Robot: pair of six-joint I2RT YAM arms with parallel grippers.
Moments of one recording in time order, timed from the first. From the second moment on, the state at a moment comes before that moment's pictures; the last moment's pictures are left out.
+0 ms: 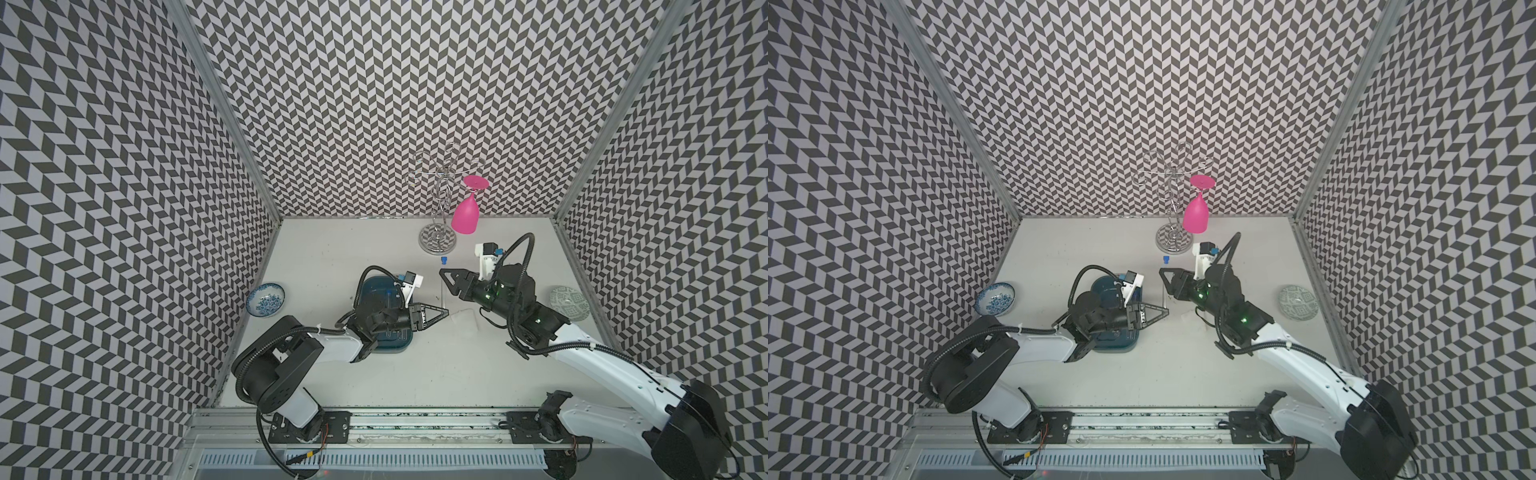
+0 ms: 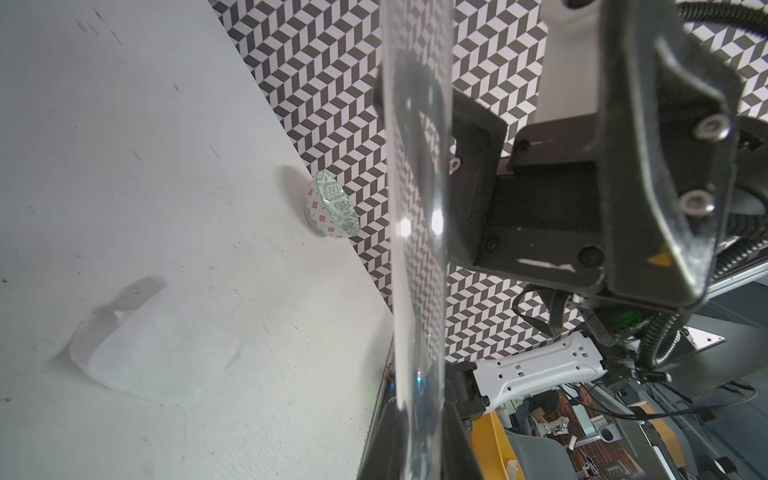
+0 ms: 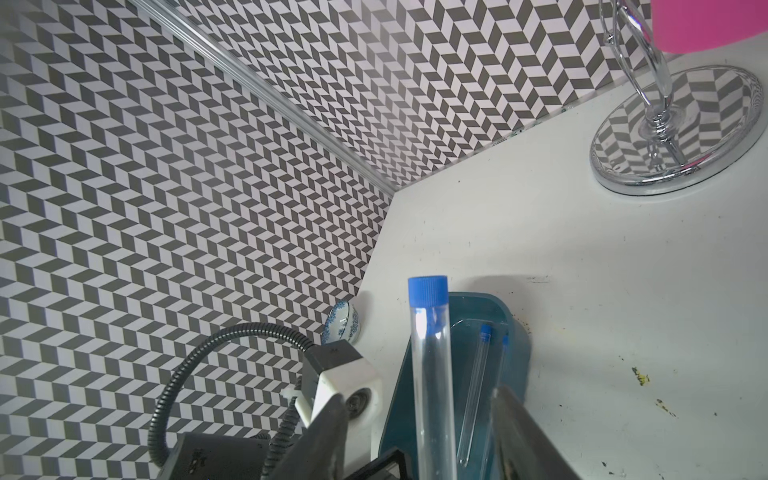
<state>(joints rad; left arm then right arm) -0.73 1.56 0.52 1.08 0.72 -1.05 0.64 1.11 0.78 0.08 -0.11 0.80</state>
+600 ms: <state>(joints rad) -0.64 1.34 0.50 0.82 0.69 -0.90 0.58 0.97 0.71 -0.15 0.05 0.70</state>
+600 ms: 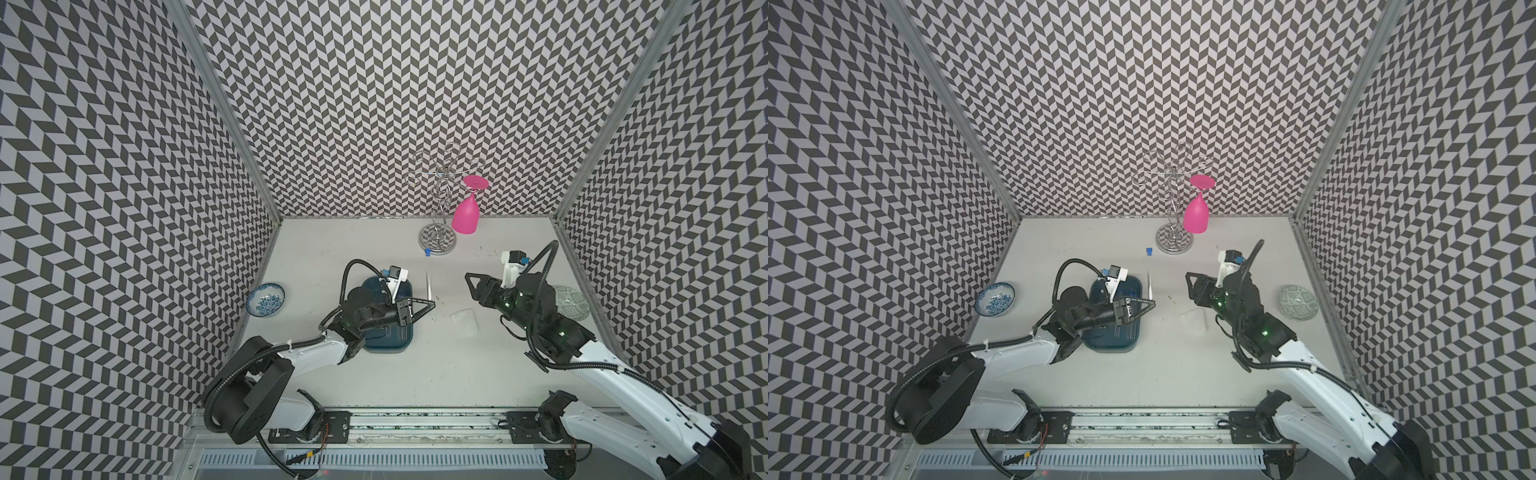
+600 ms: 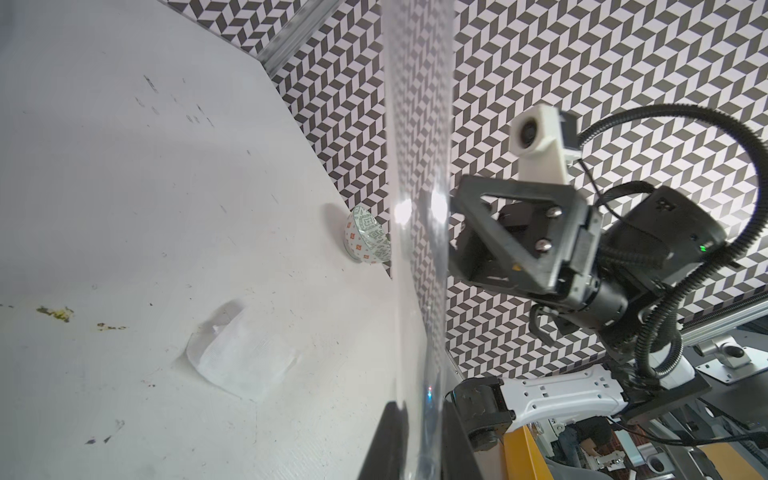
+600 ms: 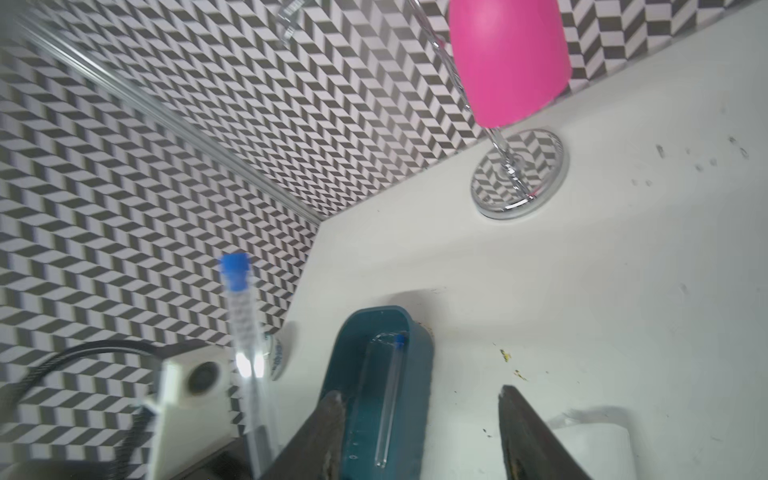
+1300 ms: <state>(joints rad) -0.62 1.15 0.45 0.53 0.61 -0.75 0.67 1.61 0.80 -0.26 0.08 0.53</state>
